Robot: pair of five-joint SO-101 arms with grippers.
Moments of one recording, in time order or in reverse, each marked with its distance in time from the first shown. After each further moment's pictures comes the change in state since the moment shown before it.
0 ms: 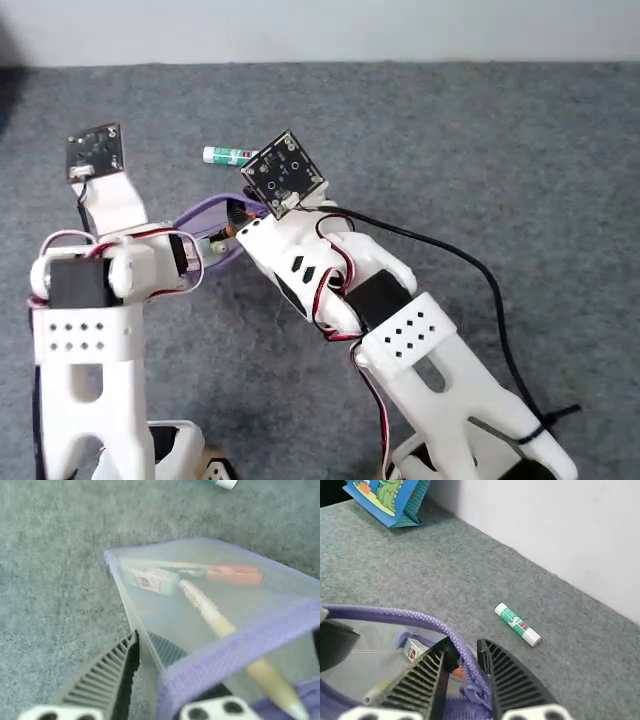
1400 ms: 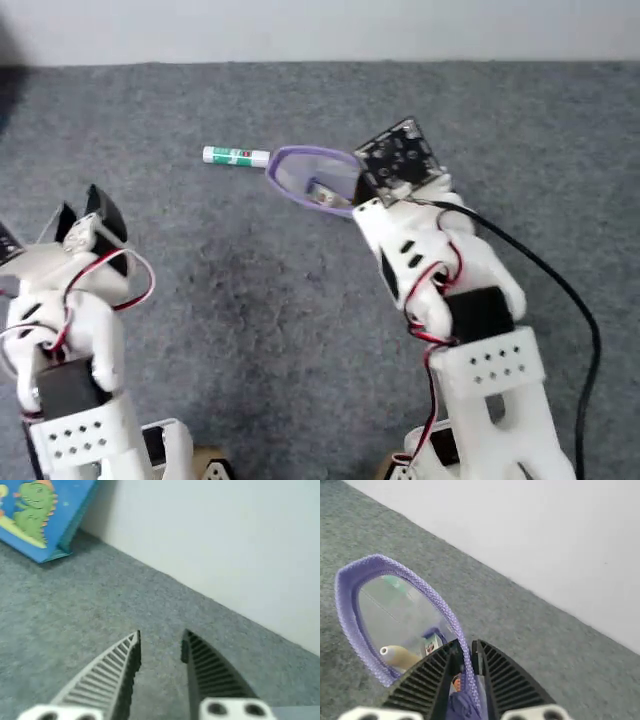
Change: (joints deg) left arm -12.8 -26.7 29.9 -44.0 5.8; right arm 21.5 -18.5 1.4 13.8 12.9
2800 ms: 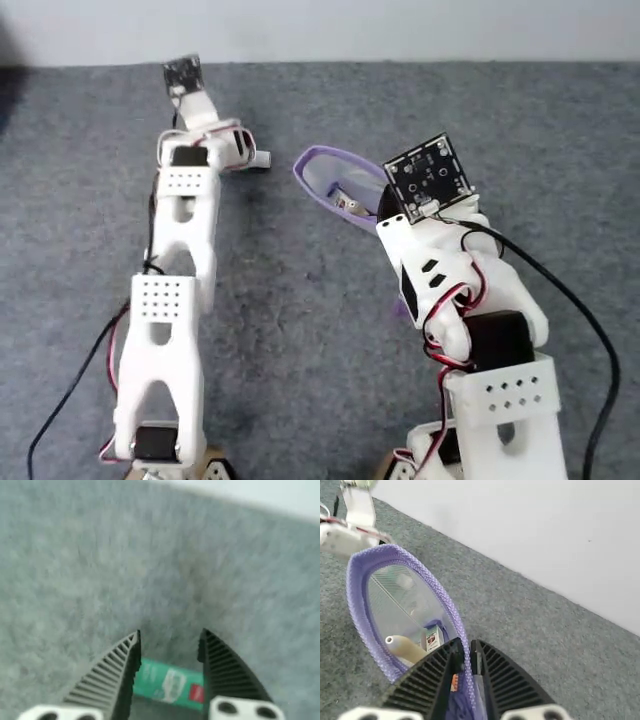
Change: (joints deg) left arm 15.8 142.1 -121.2 6.8 -5.1; right arm 3.7 -5.4 2.1 6.1 -0.6
